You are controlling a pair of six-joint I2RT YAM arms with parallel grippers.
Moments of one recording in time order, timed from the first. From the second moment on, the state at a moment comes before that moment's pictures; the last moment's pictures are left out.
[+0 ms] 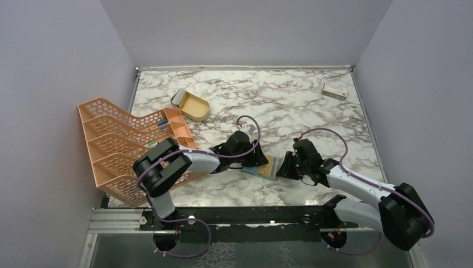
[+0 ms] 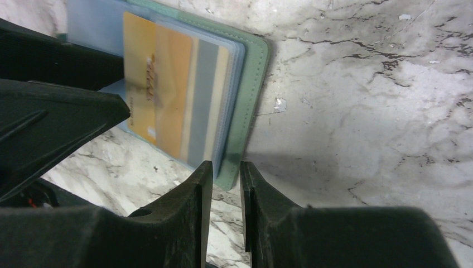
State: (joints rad) left arm -0.88 1.72 0.72 0.38 0.19 -0.87; right arm 0.58 1.07 0.39 -0.23 -0.12 0.74
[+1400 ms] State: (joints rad) left arm -0.96 1.78 0.92 0.06 0.02 -0.84; right arm 0.58 1.14 0.46 -0.35 0.04 0.76
